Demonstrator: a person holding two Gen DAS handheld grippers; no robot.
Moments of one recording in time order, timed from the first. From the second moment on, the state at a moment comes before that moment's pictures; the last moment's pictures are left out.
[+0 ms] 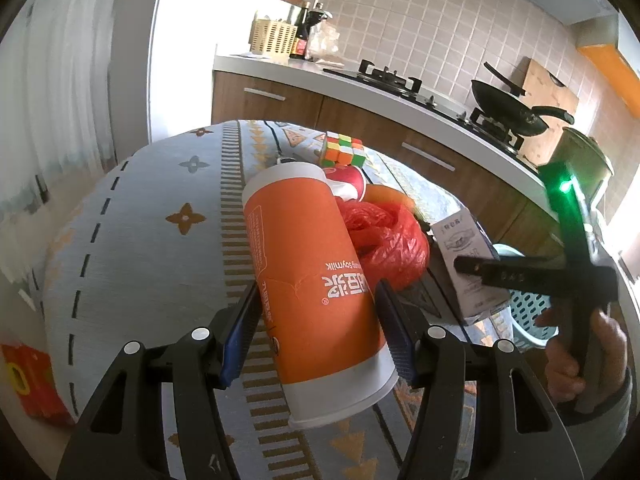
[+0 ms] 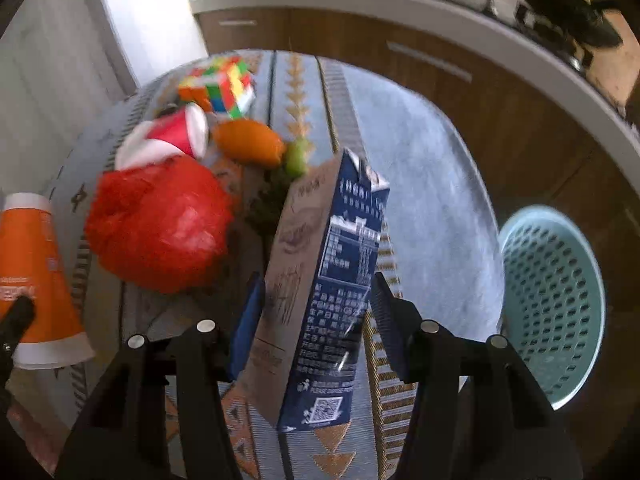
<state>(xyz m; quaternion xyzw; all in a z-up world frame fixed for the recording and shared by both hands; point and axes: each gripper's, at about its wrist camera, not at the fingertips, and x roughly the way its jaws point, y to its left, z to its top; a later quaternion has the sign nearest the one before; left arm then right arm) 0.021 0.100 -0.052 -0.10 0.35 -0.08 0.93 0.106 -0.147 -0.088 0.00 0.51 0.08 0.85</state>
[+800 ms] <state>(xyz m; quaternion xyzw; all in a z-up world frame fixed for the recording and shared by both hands) 0.024 0.093 -0.057 -0.09 0.36 -0.08 0.92 0.092 -0.165 -0.090 0.03 0.49 0.06 0.87</state>
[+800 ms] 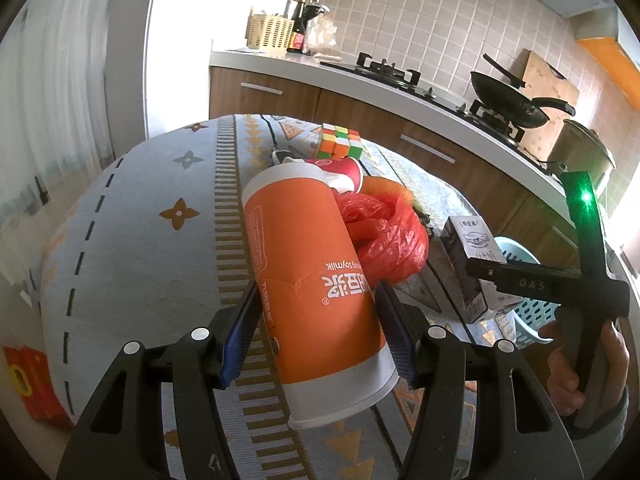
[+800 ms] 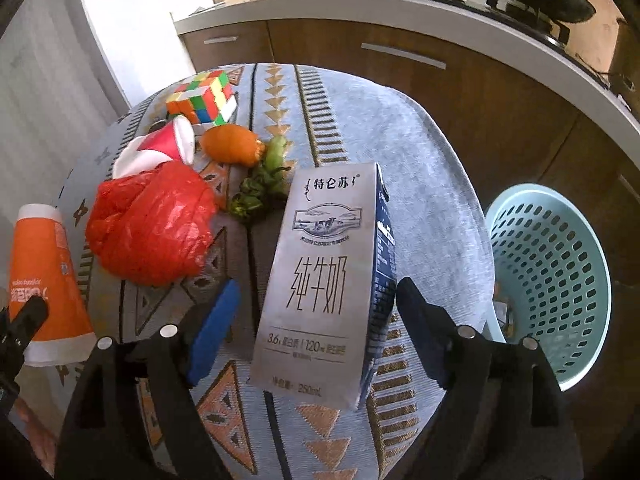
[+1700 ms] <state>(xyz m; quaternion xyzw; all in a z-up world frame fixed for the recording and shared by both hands) 0.071 -0.062 0.012 -0.02 0.30 -0.20 0.93 0.071 -0.286 -0.036 0.08 0.40 -0.04 0.91</state>
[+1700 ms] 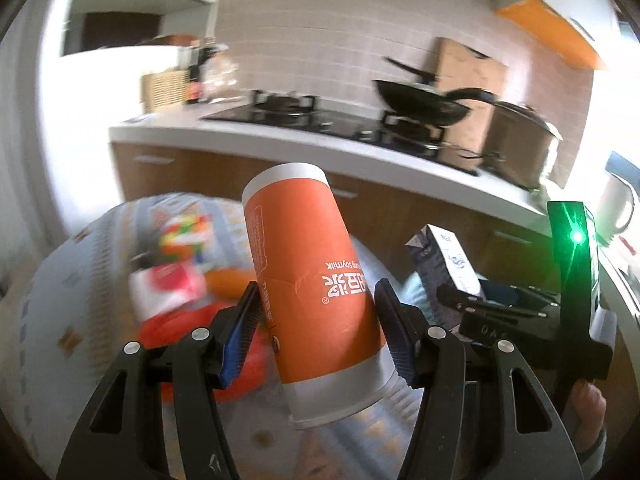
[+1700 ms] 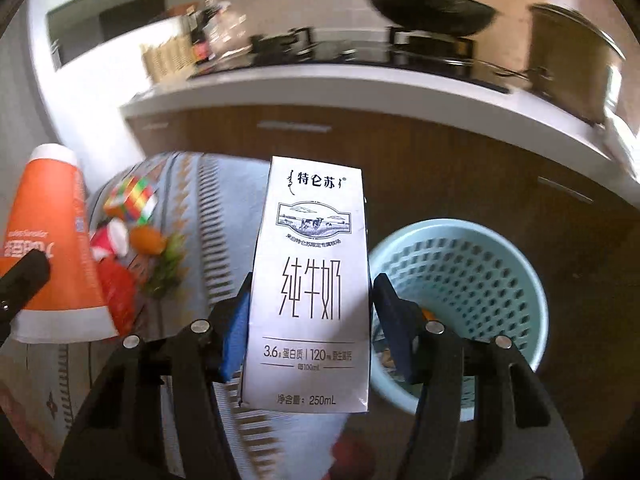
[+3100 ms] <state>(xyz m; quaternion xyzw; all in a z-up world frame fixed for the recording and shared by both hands) 0.124 -0.207 -0.080 -0.03 0.43 -0.33 0.84 0.056 -0.419 -0.102 0.15 0.46 -0.16 0.86</state>
